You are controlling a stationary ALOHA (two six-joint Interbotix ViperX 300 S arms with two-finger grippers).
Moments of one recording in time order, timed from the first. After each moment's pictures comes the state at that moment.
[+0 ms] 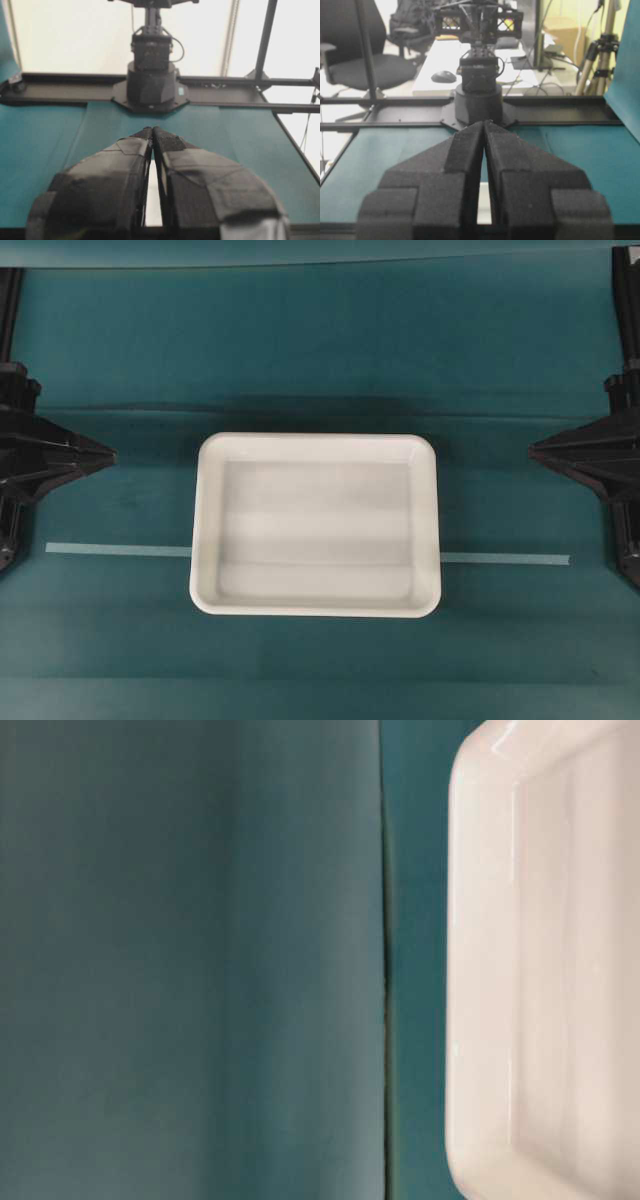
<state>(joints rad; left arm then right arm) 0.00 -0.99 1.17 0.00 -0.29 0.00 0.00 -0.99 1.17 0.00 -0.29 0.00</state>
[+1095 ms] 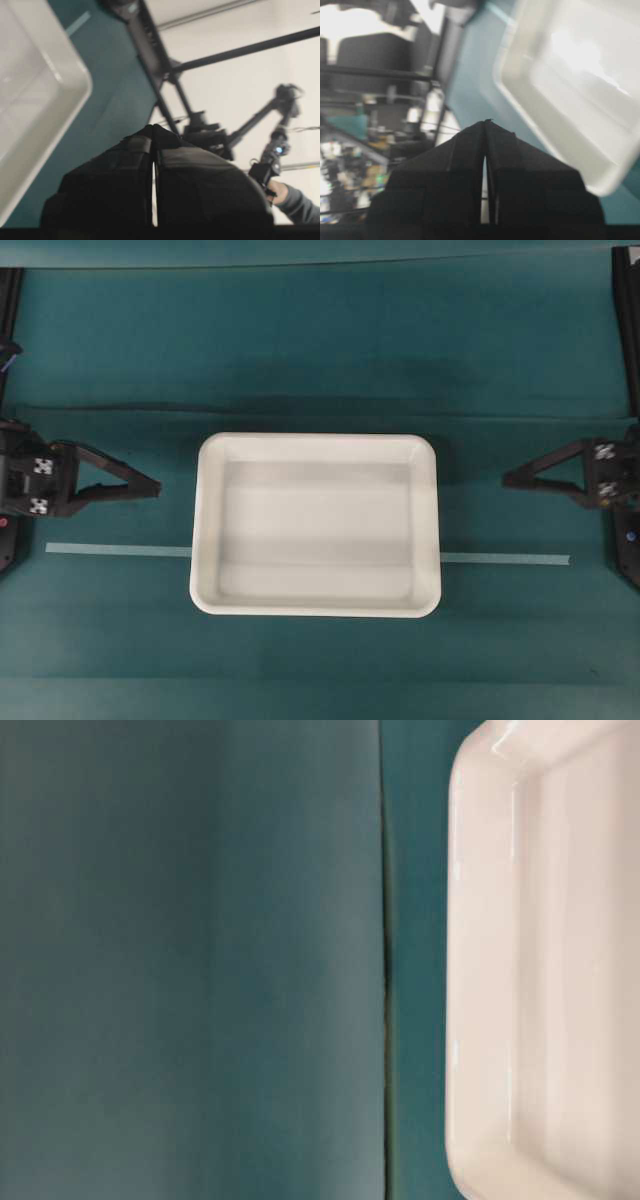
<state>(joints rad) -0.03 -0.81 1.07 0.01 -0.08 -1.17 -0.07 -0.92 1.21 0.41 0.10 0.90</state>
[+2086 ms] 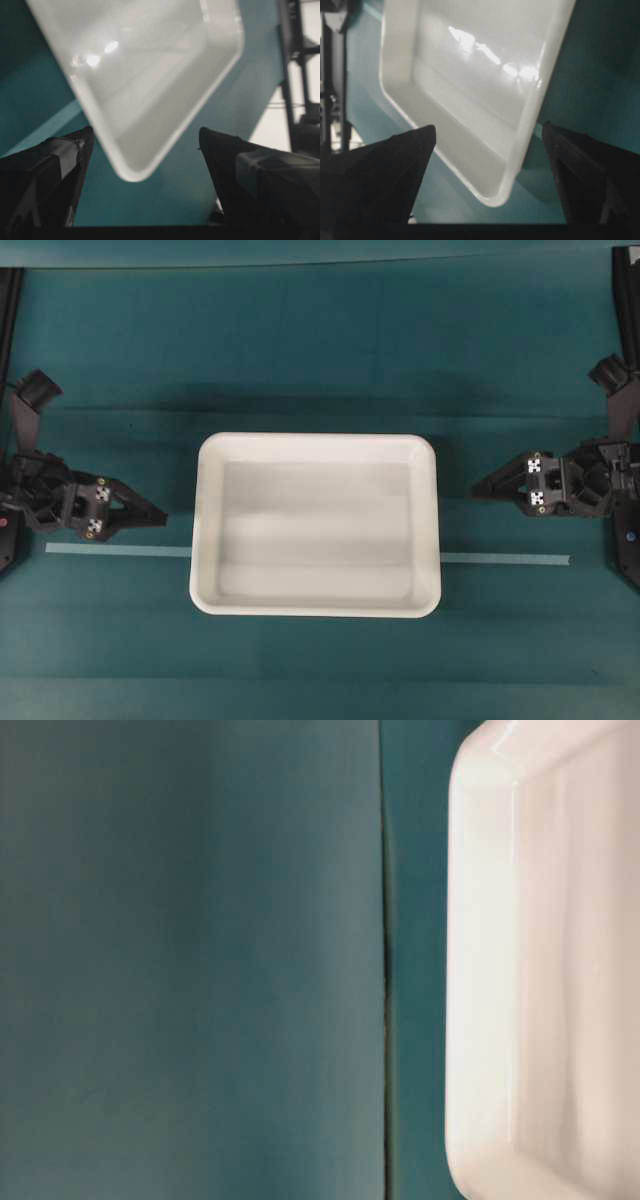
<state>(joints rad) -0.01 -0.62 1.26 0.02 -0.12 -1.26 -0.10 -0.68 1.26 0.41 0.01 0.91</state>
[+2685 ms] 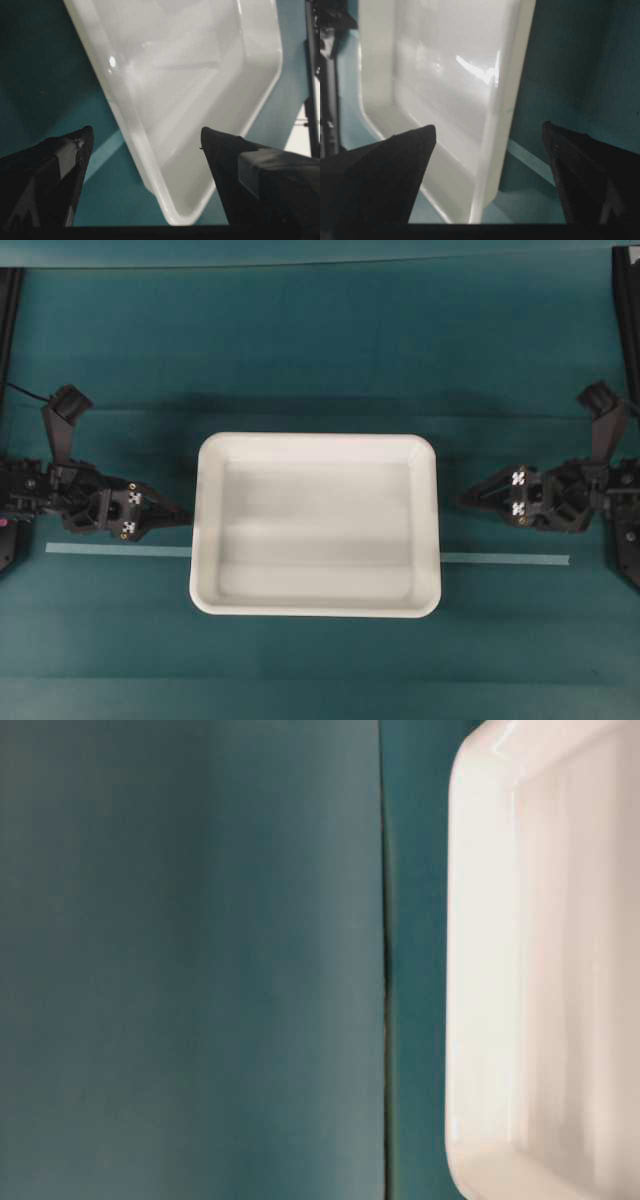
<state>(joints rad) 0.04 -0.26 1.29 0.02 -0.54 -1.23 0.04 -0.39 1.35 0.42 -0.42 1.06</state>
